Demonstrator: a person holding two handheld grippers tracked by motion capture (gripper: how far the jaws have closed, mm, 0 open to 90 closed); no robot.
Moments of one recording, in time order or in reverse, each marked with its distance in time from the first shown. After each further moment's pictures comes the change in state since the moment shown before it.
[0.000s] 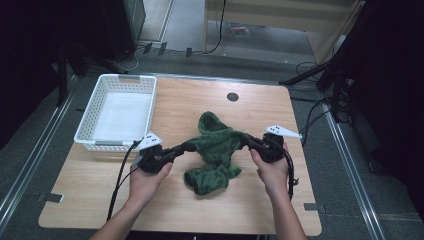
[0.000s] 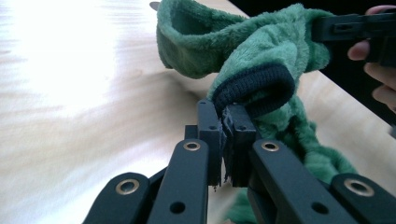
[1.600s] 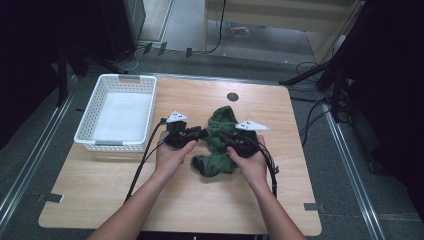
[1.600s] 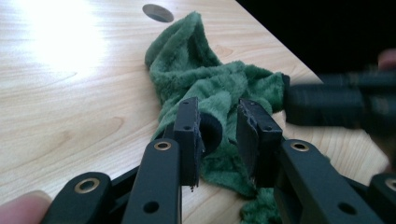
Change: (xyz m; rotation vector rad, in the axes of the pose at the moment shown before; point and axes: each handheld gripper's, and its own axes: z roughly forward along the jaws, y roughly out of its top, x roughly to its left) left arm 0.003 0.037 0.075 0.016 -0.015 -0.044; right arm 0.032 -0.008 0.059 0.115 0.004 -0.136
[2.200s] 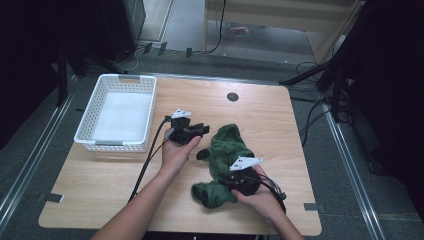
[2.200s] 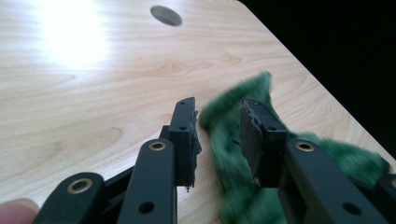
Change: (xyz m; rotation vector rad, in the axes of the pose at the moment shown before) left arm 0.003 0.004 0.019 0.018 0.007 -0.056; right arm 0.029 -0.076 -0.037 0.276 0.211 -0.254
